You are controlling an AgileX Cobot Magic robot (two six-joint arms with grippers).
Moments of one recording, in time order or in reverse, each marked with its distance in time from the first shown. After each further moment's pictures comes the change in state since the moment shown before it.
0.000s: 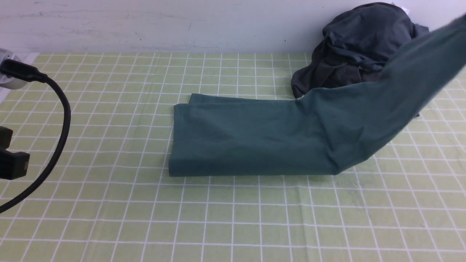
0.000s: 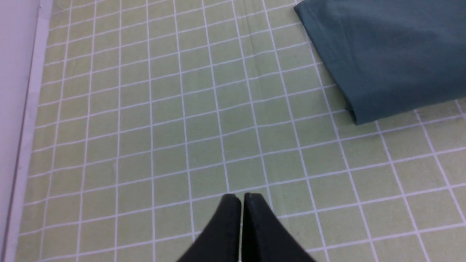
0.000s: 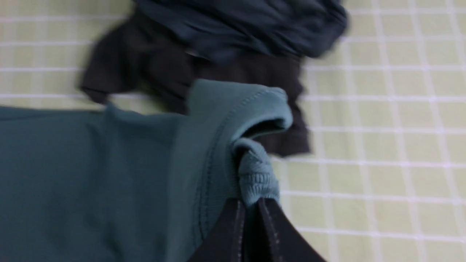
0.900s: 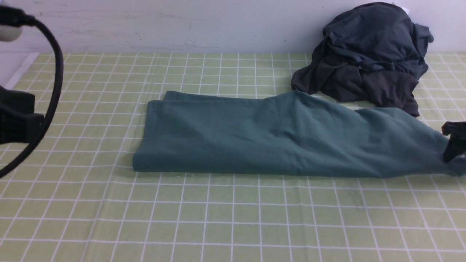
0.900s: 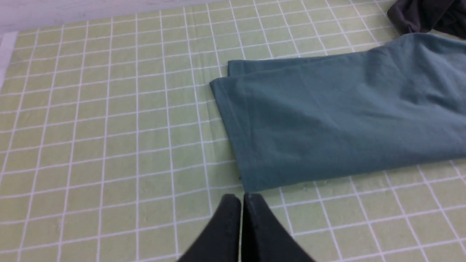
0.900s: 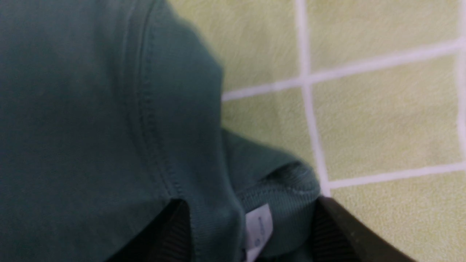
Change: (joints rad) right arm -0.202 0.393 0.352 -0.201 -0.182 0.058; left arm 0.000 -0.001 -0.017 -0.140 -0.125 -0.001
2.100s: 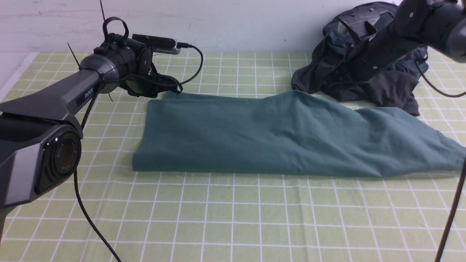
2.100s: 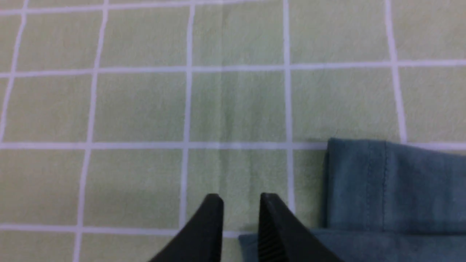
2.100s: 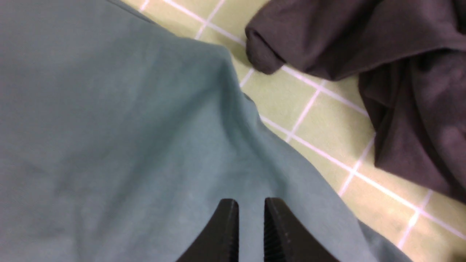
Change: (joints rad) right arm 0.458 0.014 -0.337 0.138 -0.058 -0.347; left arm 0.009 1.650 -1.255 0.275 -0.010 -0.303
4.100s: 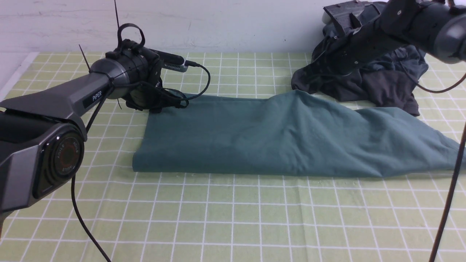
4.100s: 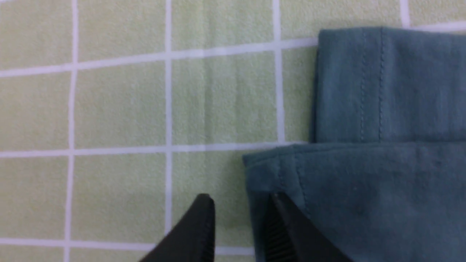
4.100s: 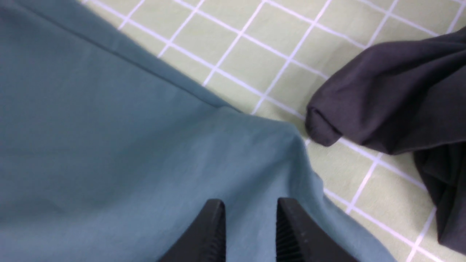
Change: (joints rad) right arm 0.048 -0.006 0.000 0.174 -0.102 -0.076; left arm -0.052 -0.048 0.134 0.140 0.028 -0.072
